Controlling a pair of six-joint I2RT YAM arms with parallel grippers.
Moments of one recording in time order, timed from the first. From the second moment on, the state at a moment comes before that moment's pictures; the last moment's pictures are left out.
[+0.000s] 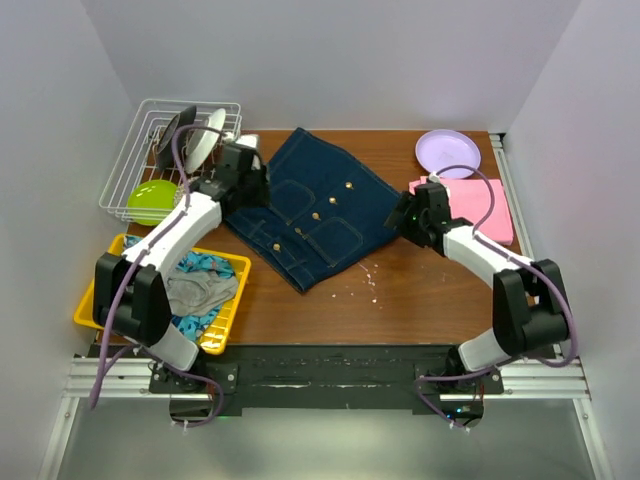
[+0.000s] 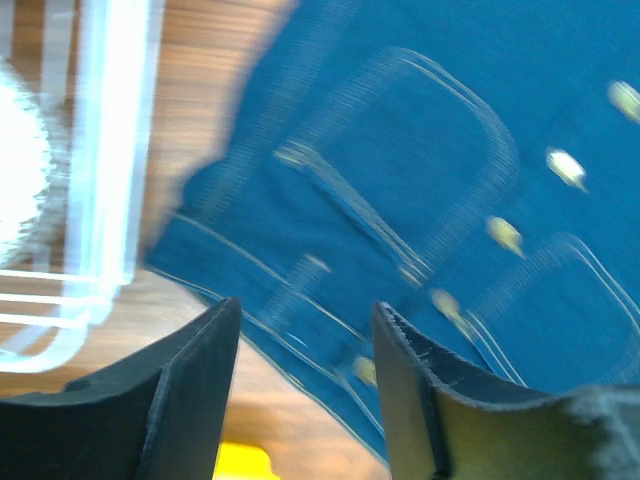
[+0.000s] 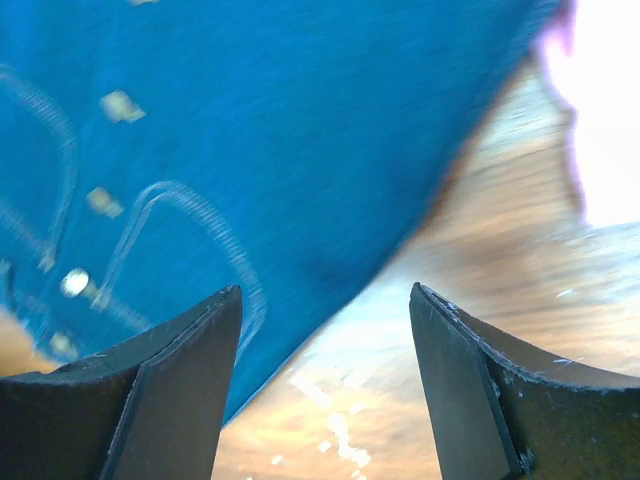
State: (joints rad) left arm -0.31 1.59 1.30 -0.48 -0.15 -0.33; right arm 0.29 1.49 0.87 -0.16 0.05 0.72
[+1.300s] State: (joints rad) left arm -0.86 1.64 0.99 -0.48 -0.10 -0.31; right arm 0.09 1.78 1.00 0.02 0.04 0.85
